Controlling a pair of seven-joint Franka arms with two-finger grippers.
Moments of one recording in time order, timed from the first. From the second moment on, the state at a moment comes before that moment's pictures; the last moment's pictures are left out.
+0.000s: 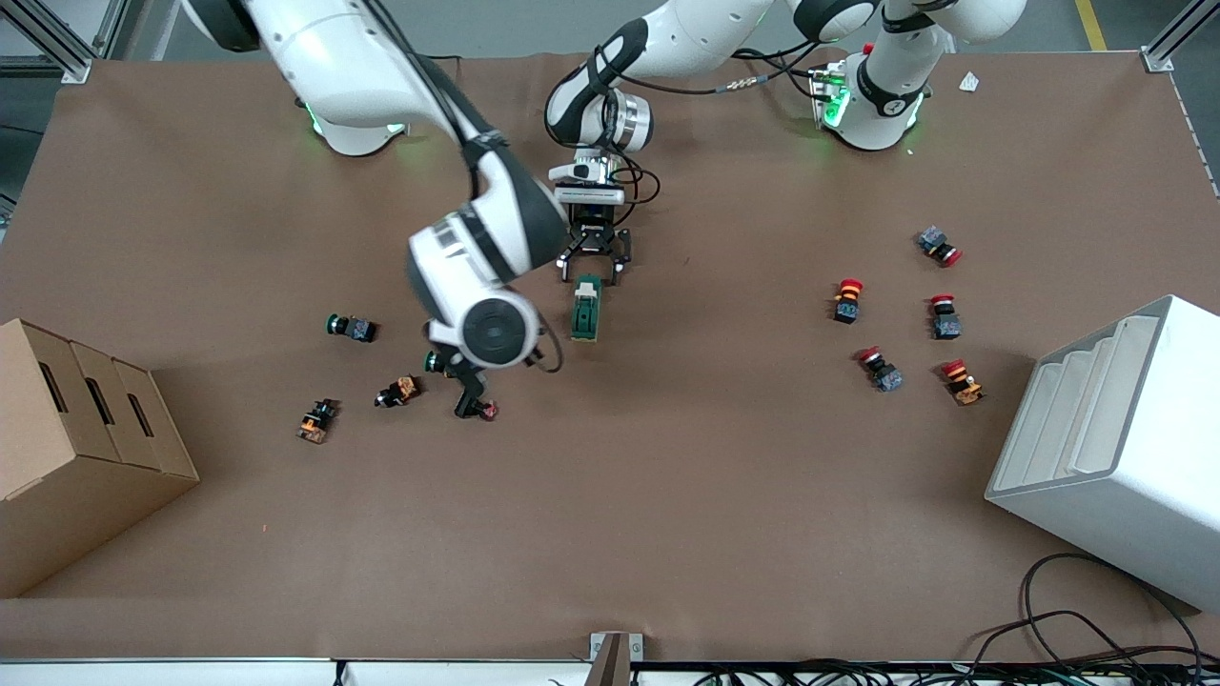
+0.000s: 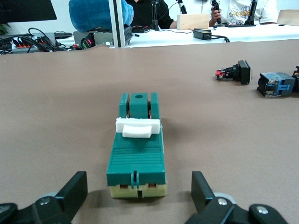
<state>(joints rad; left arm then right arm) -1.01 0.87 -0.34 -1.86 1.87 1.88 -2.59 0.58 0.67 -0.06 -1.31 0.10 1.59 1.34</state>
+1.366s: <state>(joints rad) -0.78 0.57 -0.41 -1.51 0.87 1.92 -1.76 0.00 0.34 -0.07 -1.31 -0.01 1.42 -0.05</state>
